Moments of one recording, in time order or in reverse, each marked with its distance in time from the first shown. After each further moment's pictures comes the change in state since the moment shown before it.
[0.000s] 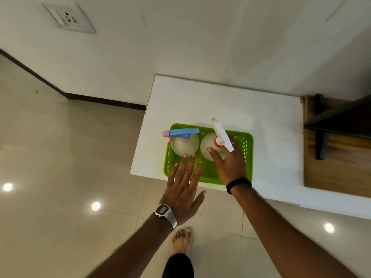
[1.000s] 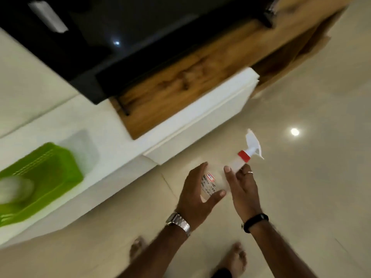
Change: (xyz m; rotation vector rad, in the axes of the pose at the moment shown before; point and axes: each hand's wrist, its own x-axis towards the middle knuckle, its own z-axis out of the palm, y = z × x) left_hand -0.085 0.486 0.103 -0.638 -0.462 0.274; right_hand -0.361 0.255 -0.374 0.666 0.627 0.534
